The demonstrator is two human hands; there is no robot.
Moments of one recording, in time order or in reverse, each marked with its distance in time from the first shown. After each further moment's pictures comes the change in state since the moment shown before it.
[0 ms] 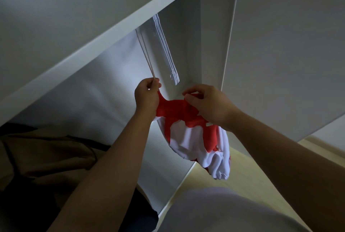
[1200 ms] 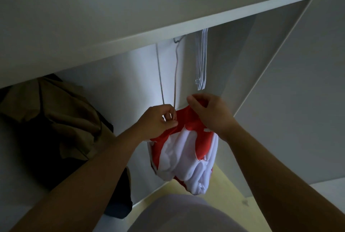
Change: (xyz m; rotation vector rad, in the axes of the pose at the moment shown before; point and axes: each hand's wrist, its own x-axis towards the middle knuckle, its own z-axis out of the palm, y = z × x) left_hand -0.079 -0.032 -0.094 0.355 -0.425 0.241; right_hand 0.009 -0.017 0.050 -0.074 -0.044 -0.107
